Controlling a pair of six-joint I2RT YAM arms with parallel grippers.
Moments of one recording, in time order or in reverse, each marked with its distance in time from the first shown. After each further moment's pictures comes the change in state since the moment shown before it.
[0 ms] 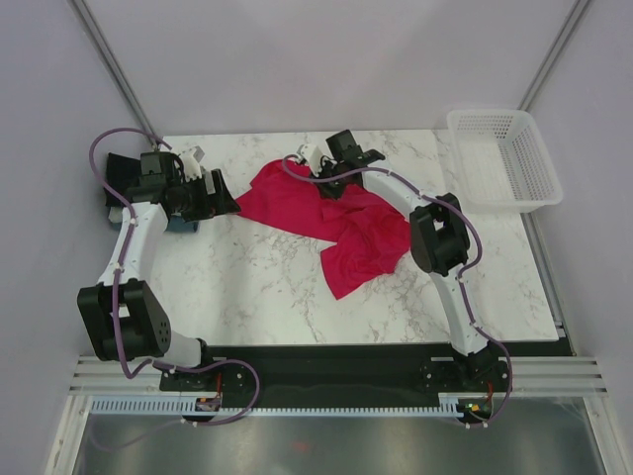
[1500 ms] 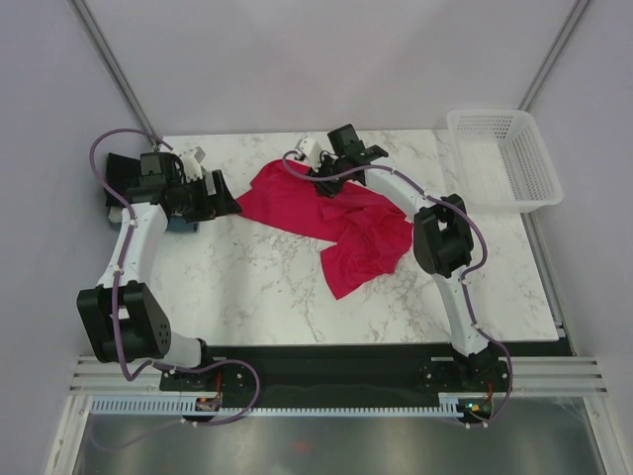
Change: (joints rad) left arm -0.002 -0.010 0.000 -0.020 0.024 0.000; right arm 0.000 -0.043 0.009 -0.001 -0.031 -0.028
